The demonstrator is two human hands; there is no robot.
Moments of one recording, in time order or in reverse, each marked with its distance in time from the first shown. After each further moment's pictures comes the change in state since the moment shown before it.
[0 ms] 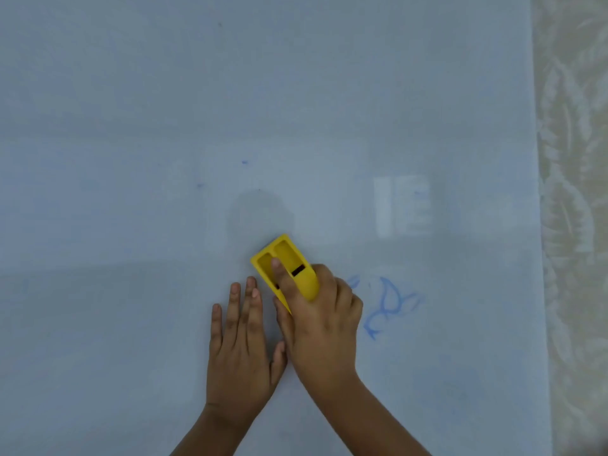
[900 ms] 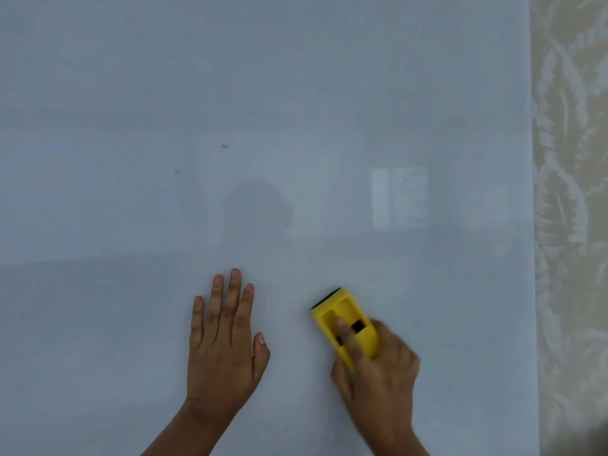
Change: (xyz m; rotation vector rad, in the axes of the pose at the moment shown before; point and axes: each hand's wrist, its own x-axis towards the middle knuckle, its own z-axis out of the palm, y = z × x) left_hand -0.005 0.003 0.004 0.011 0.048 0.009; right_hand -0.085 0.088 0.000 0.049 0.024 0.006
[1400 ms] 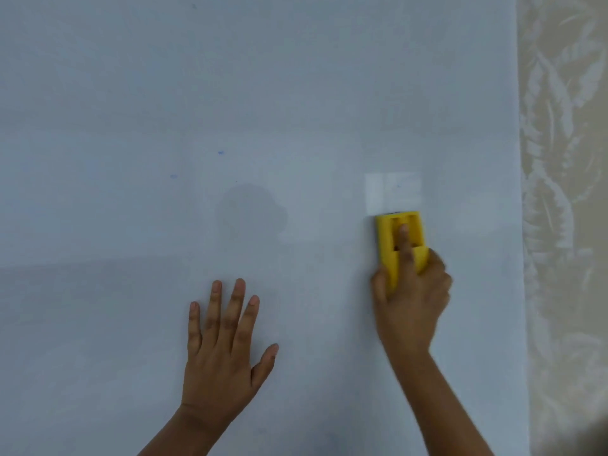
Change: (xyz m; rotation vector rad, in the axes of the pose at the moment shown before) left_hand -0.004 -0.002 0.006 0.014 0.066 0.125; right_hand 0.096 0.027 -0.018 -0.014 0.157 0.414
